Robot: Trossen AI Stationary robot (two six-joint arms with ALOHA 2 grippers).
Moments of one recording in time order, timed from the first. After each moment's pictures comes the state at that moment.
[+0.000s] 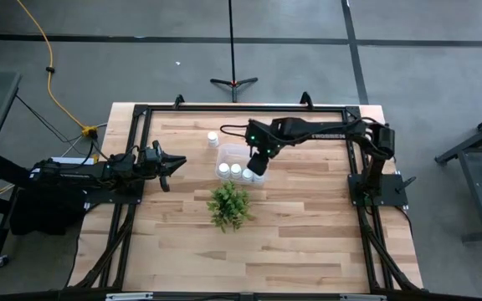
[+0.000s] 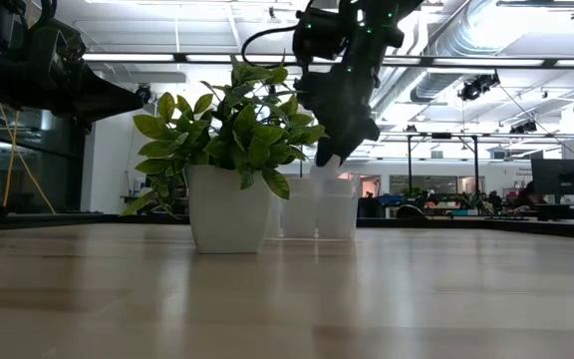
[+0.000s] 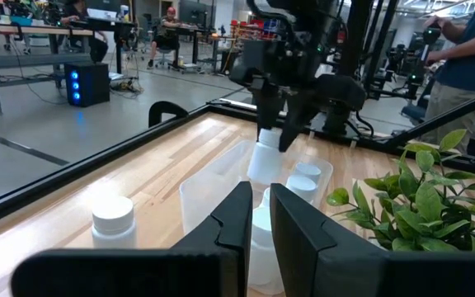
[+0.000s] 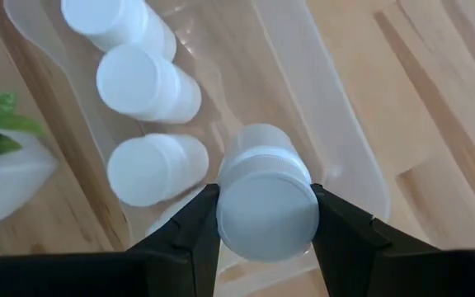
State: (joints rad) left arm -0.01 0.10 0.01 0.06 -0.35 -0.14; right arm -0.24 1.84 1.46 -0.80 -0.03 0.31
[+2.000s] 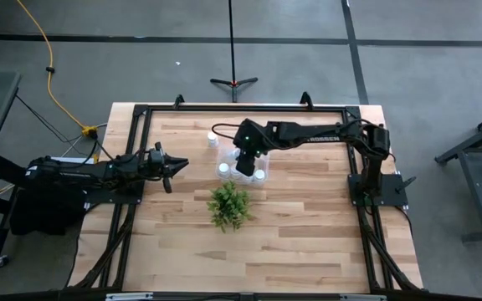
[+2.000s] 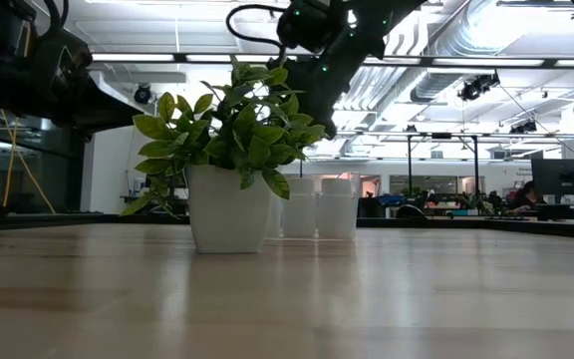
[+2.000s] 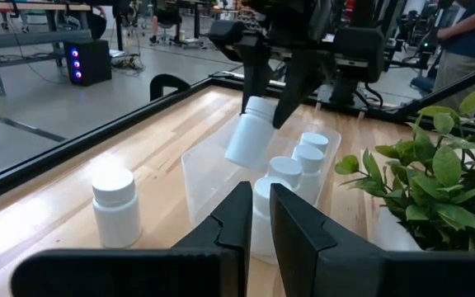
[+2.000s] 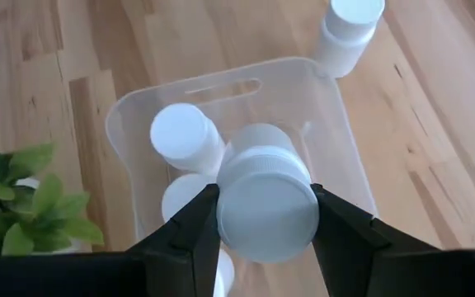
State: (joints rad) left arm -0.01 0.19 0.01 0.06 -0.35 -0.14; right arm -0.21 1.89 1.46 -0.47 -0.04 0.13
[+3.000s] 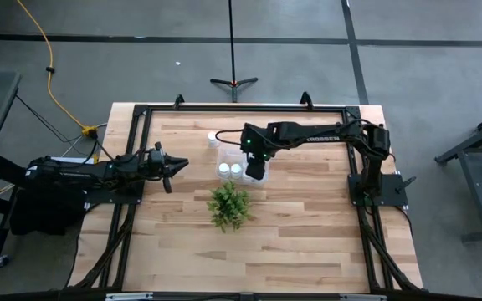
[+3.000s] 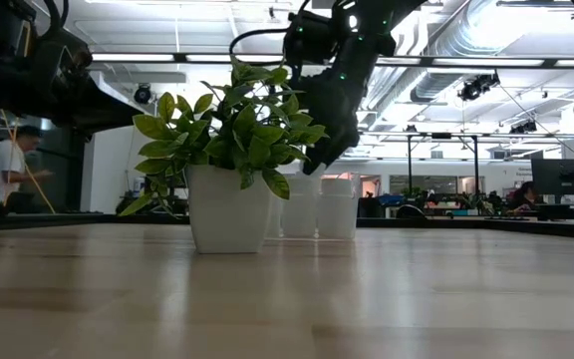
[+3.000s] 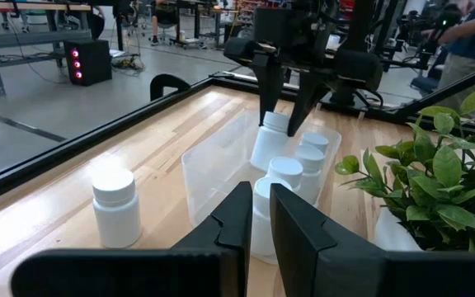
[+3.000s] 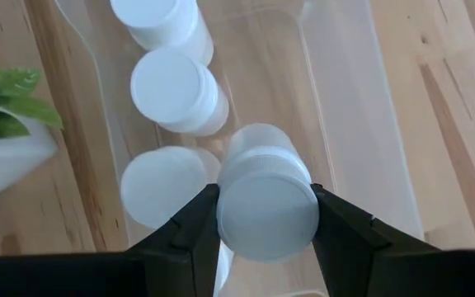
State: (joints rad) left arm -0.01 0.19 0.01 0.06 -0.35 -0.14; right arm -0.22 1.89 1.46 -0.70 -0.04 0.13
